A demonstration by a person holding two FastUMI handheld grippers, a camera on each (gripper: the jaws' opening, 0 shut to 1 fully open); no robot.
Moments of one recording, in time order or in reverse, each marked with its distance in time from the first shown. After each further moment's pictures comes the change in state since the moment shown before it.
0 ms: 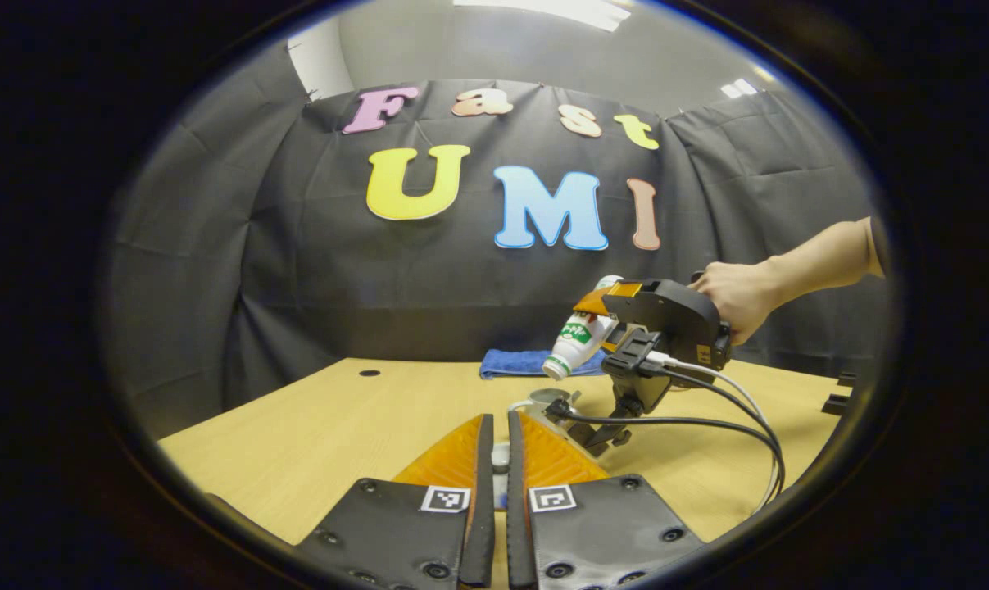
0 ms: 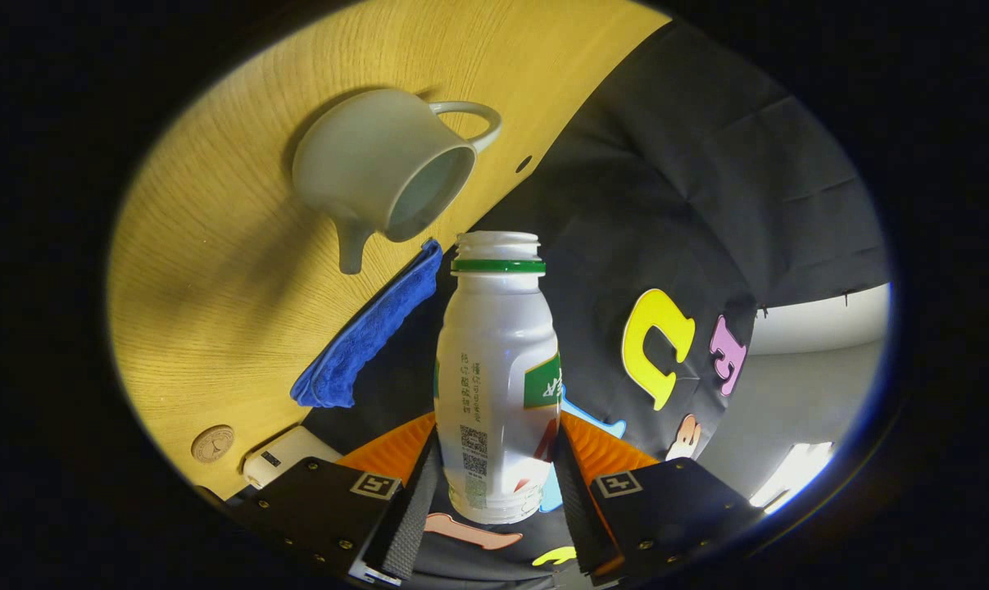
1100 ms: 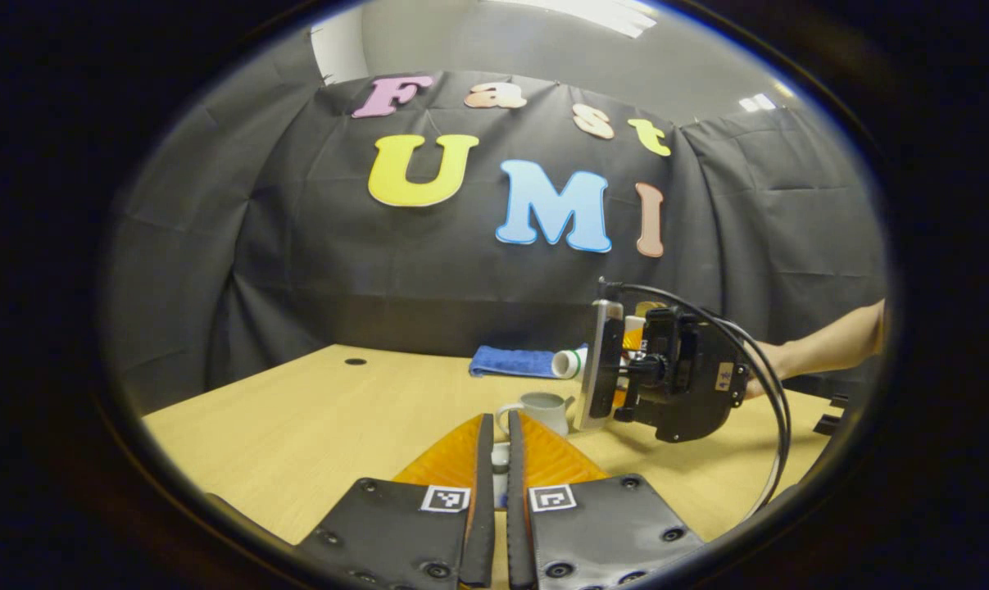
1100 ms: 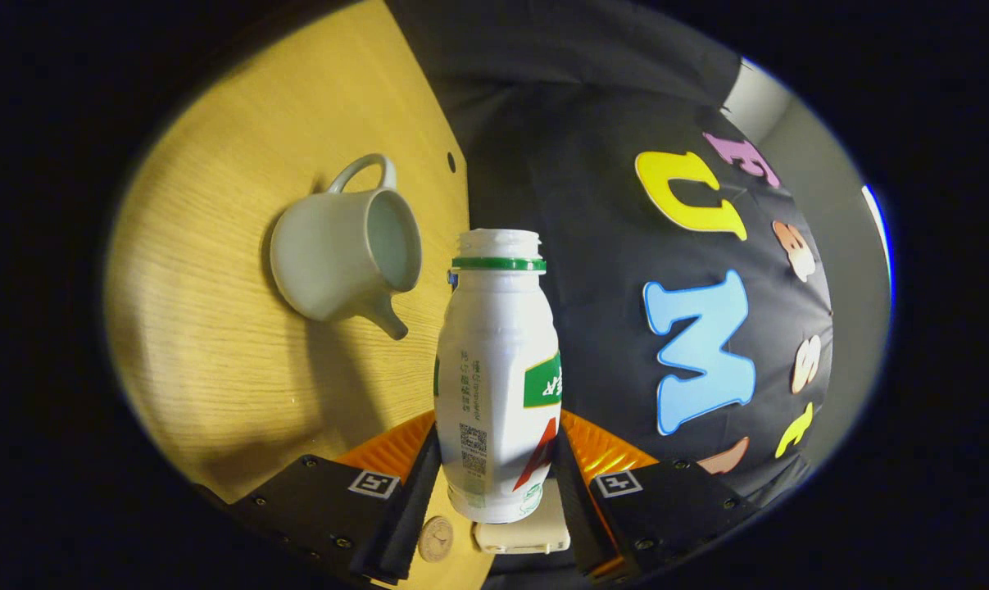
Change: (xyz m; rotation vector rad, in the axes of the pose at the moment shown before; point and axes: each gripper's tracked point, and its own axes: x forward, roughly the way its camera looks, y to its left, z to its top) left arm 0.028 -0.009 0.003 -0.076 -0.005 -0.023; right arm -0.024 0.079 0.010 0.912 0.030 0.270
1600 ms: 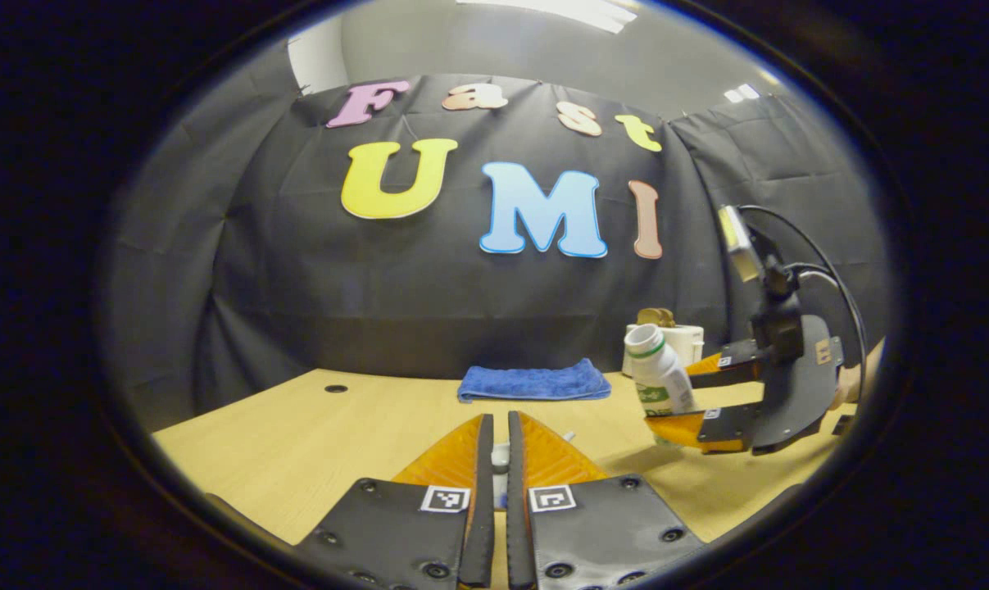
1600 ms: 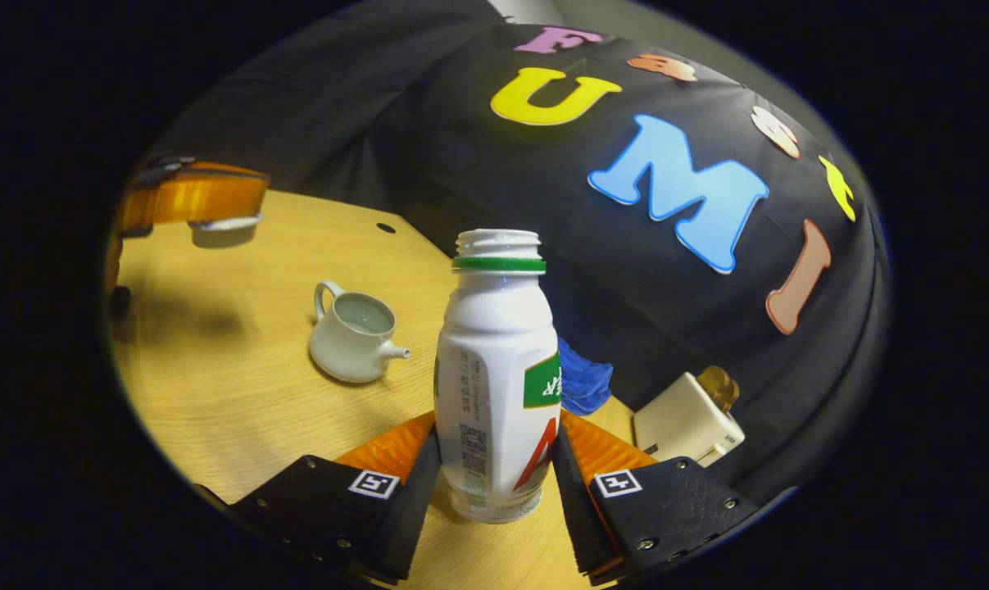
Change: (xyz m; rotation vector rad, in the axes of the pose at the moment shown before) left arm 0.088 -0.021 0.015 0.077 -0.027 -0.017; right arm -0.058 0.007 -0.019 0.769 0.000 0.212
